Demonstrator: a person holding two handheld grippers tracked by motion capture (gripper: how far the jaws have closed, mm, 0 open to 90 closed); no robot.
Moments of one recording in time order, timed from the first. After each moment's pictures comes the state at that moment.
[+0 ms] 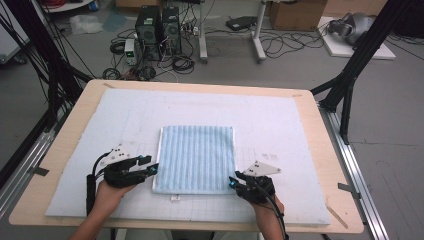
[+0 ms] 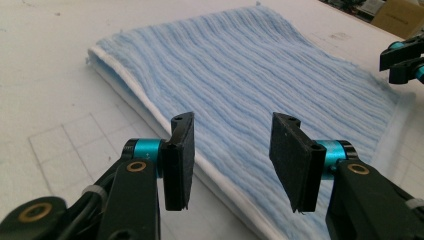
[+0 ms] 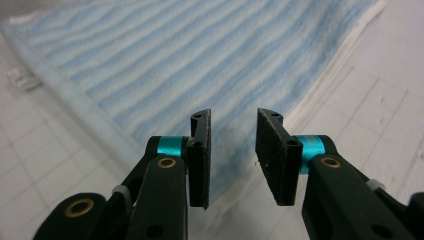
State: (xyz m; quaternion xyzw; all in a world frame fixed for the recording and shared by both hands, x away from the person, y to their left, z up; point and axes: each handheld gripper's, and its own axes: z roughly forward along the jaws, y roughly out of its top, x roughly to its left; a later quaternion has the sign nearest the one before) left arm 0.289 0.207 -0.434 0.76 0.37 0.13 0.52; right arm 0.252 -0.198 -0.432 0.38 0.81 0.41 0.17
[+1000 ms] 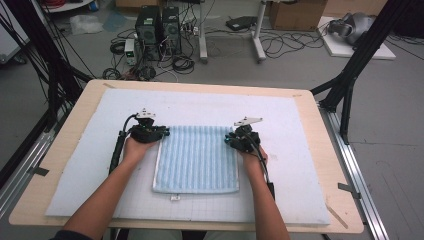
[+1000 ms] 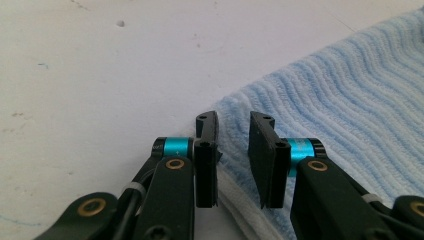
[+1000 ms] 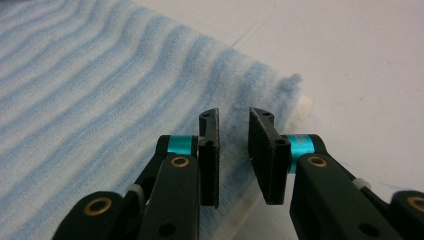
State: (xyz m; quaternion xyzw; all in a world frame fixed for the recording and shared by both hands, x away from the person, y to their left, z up) left arm 0.427 0.176 -0.452 0.77 0.44 0.15 0.43; right arm 0.410 -0.185 -0.448 0.42 0.81 0.38 0.17
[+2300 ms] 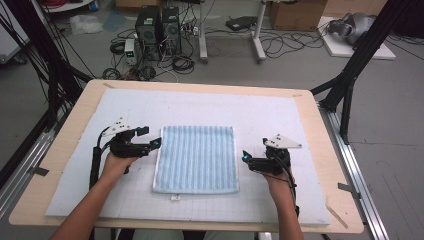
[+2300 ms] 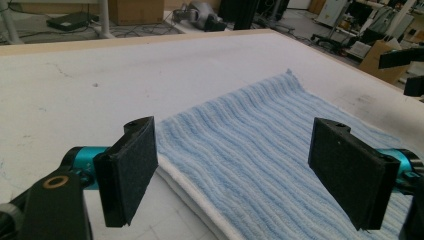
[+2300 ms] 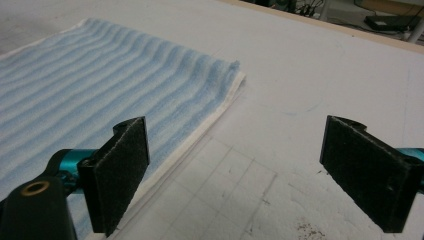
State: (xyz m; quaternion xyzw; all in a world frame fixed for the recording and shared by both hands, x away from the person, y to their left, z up) left arm 0.360 0.216 -0.428 0.71 0.37 0.15 0.58; right arm 0.320 -0.247 -0.419 0.41 0.75 0.45 0.25
